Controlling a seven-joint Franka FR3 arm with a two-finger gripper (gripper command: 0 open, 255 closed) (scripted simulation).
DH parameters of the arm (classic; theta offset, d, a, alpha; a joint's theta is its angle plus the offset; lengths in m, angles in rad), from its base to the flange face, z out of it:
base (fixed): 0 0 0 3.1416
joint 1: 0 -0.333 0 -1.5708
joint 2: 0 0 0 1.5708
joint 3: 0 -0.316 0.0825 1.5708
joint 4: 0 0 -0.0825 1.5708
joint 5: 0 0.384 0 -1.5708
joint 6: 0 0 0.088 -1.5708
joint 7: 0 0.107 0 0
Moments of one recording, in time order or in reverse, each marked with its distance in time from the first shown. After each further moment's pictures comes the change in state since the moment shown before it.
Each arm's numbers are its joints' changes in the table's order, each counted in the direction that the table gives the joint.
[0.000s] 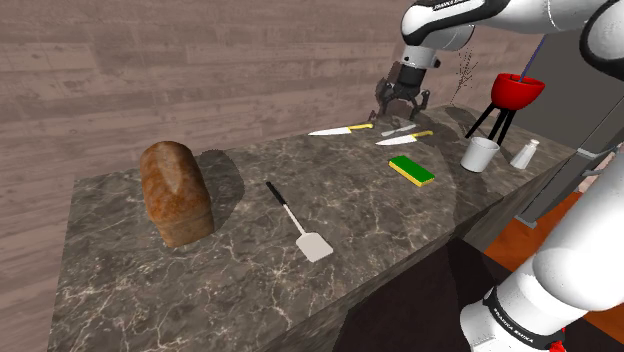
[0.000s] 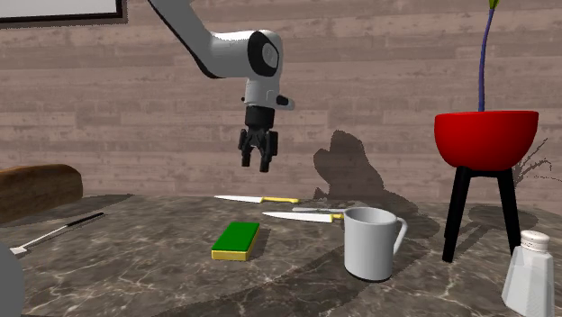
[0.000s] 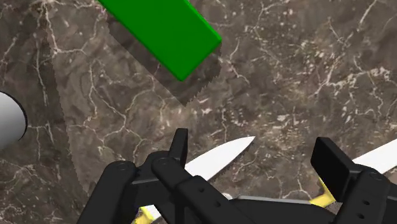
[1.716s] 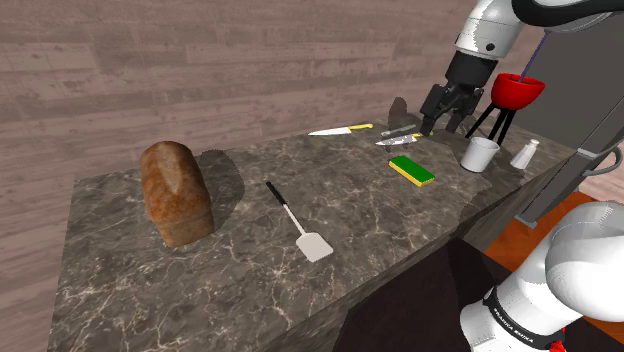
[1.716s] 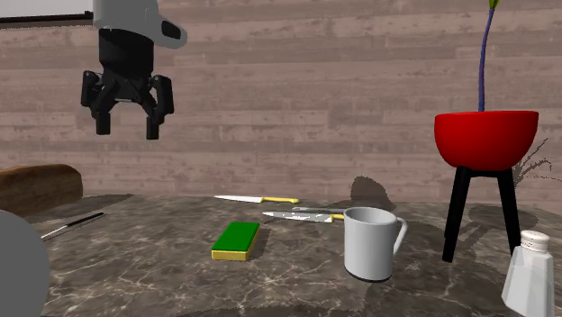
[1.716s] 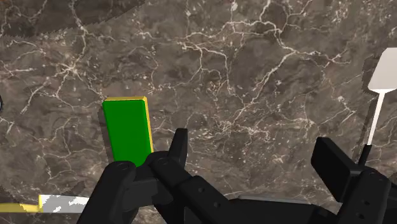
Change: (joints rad) arm -0.200 0.897 -0.165 0.631 -0.091 0.152 -0.342
